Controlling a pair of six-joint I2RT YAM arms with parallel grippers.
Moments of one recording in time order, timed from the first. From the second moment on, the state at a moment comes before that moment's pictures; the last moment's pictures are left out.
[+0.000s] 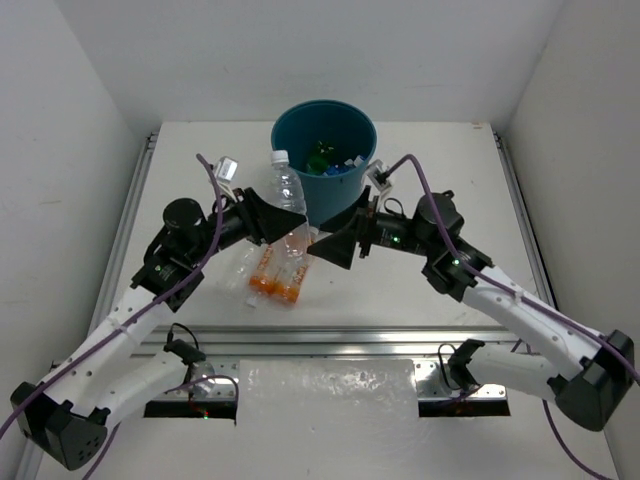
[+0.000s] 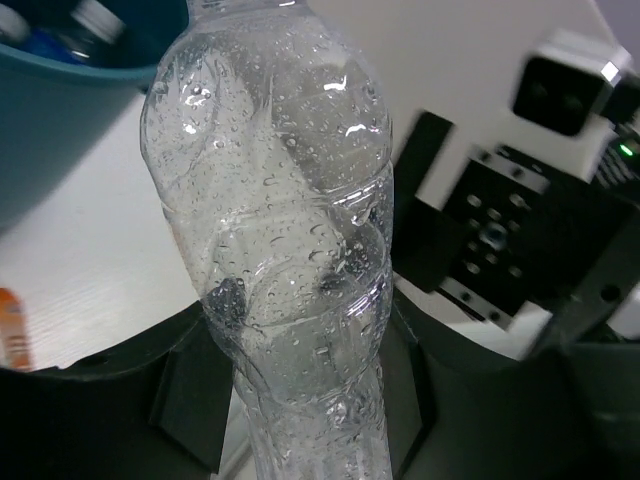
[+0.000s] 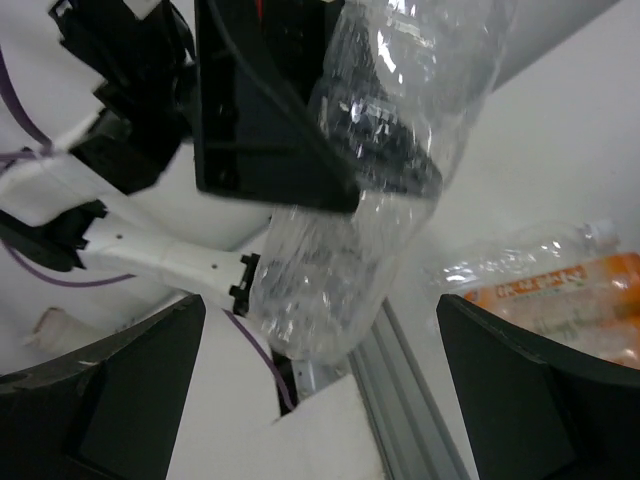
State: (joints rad) left arm -0.45 0.85 0.85 -0.04 0.41 -0.78; right arm 0.71 1.02 0.84 0.20 -0.55 0.56
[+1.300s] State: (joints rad) left arm -0.51 0.94 1.30 -0.78 -0.59 -0.63; right arm 0.56 1.60 1.61 -0.23 -0.11 0.09
